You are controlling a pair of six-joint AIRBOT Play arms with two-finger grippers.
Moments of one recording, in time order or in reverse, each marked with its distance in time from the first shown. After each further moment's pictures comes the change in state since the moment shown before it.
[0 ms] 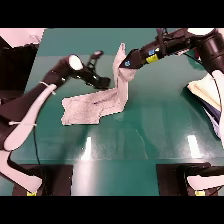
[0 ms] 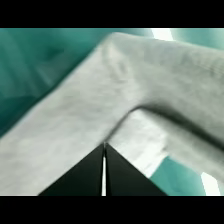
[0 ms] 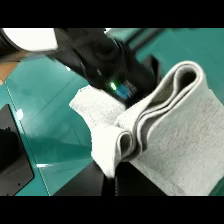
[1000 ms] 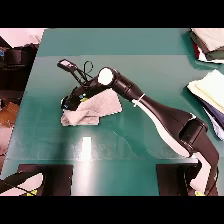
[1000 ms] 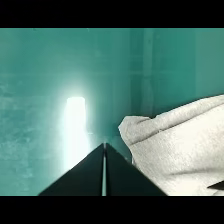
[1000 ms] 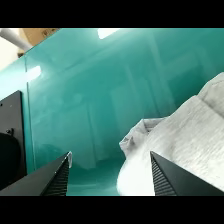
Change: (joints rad) left arm 0.422 0.508 0.012 0.397 -0.322 -0.025; right arm 0.487 -0.380 0.152 -0.032 -0.352 -0.097
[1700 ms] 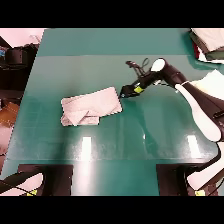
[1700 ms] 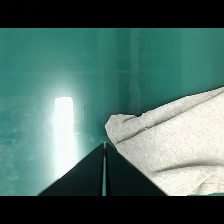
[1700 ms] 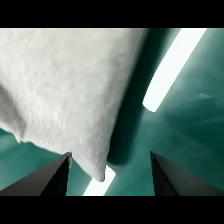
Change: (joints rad) left arm 0.003 0.003 0.000 -0.059 -0.001 0.000; right arm -0.522 0.154 -0.471 -0.072 0.197 0.156
